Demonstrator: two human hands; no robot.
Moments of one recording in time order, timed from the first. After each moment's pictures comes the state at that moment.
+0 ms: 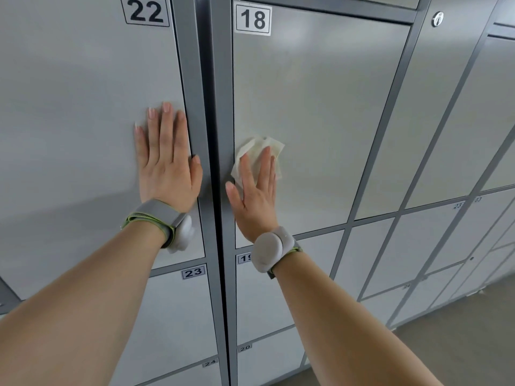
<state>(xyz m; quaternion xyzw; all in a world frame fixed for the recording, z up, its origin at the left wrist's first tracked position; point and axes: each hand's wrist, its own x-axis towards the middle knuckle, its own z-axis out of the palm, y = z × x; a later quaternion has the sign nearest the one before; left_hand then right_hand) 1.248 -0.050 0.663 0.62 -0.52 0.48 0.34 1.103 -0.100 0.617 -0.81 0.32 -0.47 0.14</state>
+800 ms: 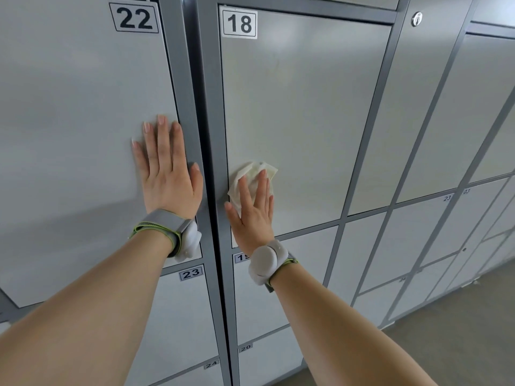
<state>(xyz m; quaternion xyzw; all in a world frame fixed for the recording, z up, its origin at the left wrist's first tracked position) 1.232 -0.052 0.652 0.65 -0.49 0.46 0.36 1.093 -0.093 0.588 -0.81 0.38 -0.41 0.18</state>
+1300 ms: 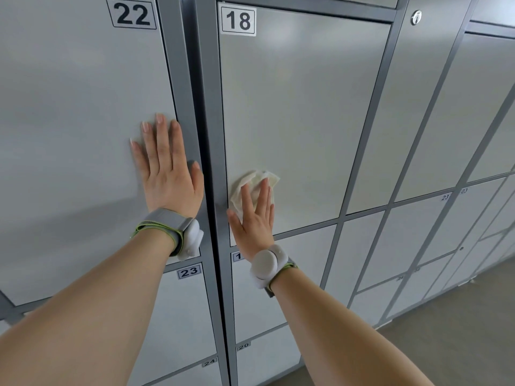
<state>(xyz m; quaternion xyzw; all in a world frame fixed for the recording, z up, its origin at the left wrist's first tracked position) 1.228 -0.055 0.649 0.65 -0.48 0.46 0.37 1.089 -0.093 0.572 -0.81 0.40 -0.38 0.20</state>
